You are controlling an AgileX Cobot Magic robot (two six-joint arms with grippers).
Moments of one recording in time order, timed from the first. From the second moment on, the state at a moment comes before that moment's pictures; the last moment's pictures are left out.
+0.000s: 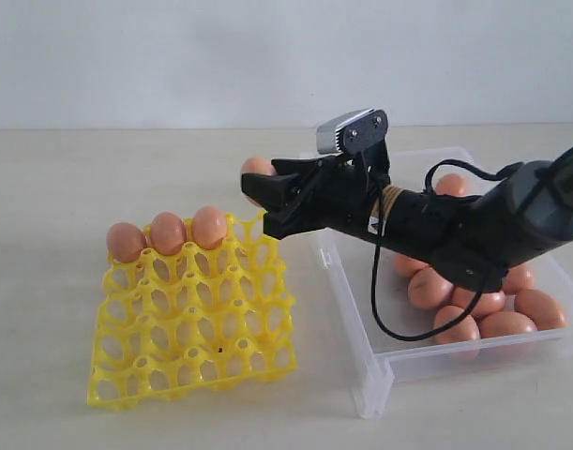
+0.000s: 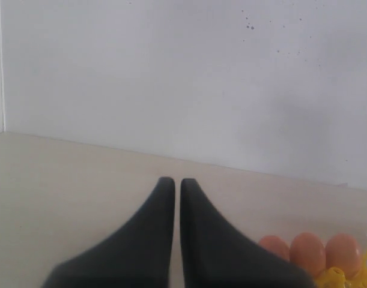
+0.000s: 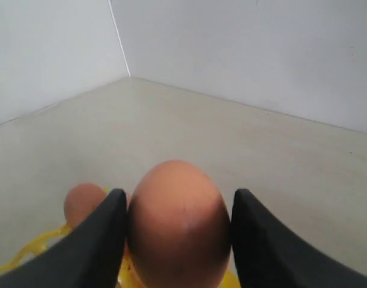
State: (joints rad) left arm 0.12 0.00 0.00 -0.08 0.08 -0.05; right arm 0.46 2.07 -0.92 -0.59 -1.06 0.47
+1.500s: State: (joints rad) left arm 0.12 0.00 0.00 -0.08 0.08 -0.05; right arm 0.46 2.23 -1.14 -0.76 -0.86 0.63
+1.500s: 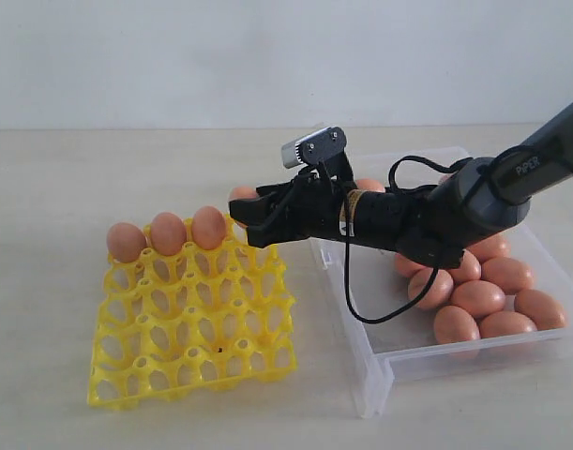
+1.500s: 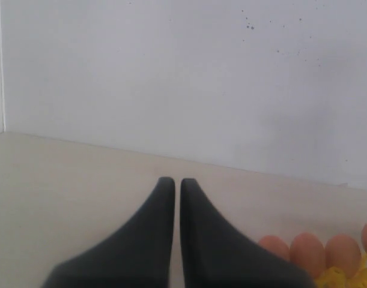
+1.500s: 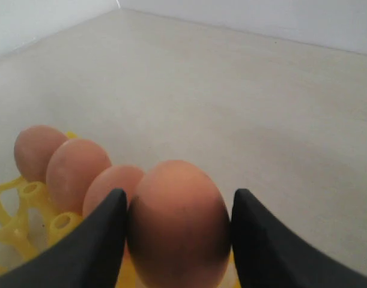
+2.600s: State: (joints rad) left arm 0.12 0.00 0.00 -0.08 0.08 -0.05; right arm 0.46 2.22 -1.14 -0.85 -0.84 0.66
